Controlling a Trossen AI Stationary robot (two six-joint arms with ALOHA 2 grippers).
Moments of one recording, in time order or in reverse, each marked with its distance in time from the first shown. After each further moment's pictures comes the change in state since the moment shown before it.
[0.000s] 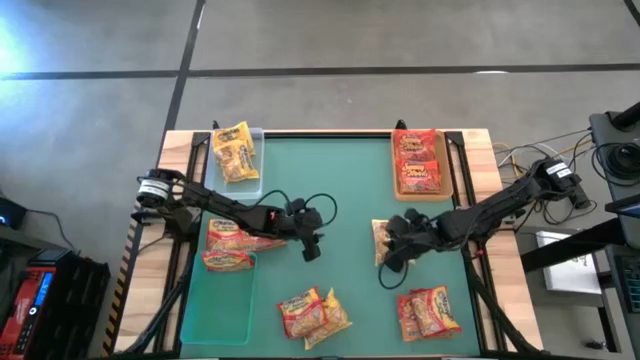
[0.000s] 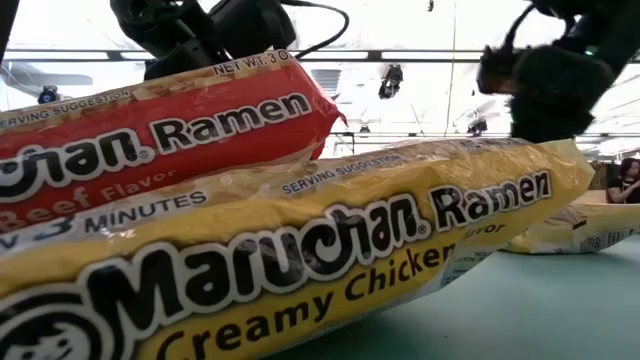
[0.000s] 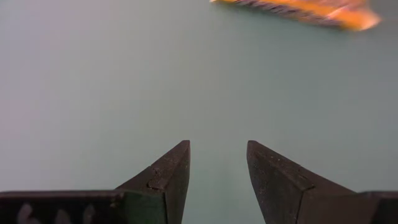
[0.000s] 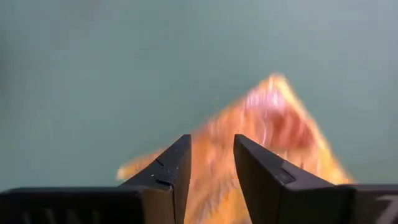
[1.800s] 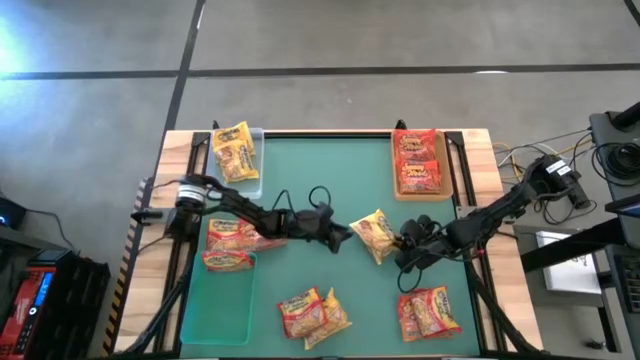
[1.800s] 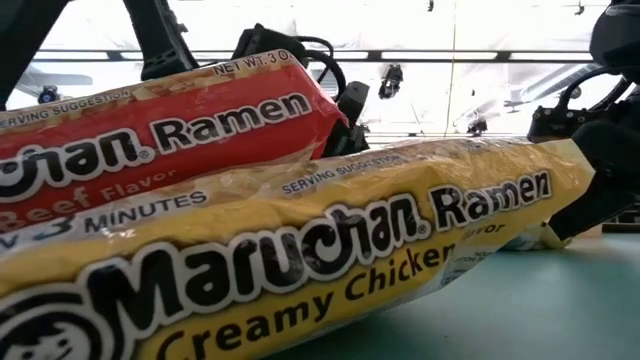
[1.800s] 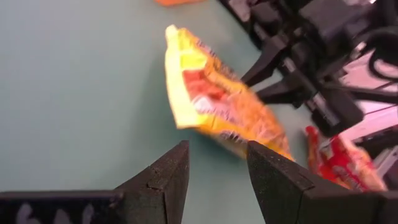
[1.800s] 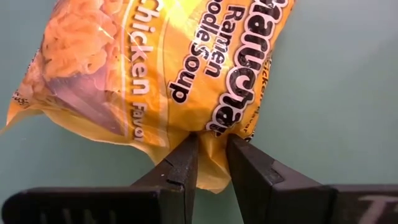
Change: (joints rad) left arm 0.061 0.287 0.000 0.728 0.135 -0.523; right arm 0.115 -0.007 -0.301 0.230 0.089 0.216
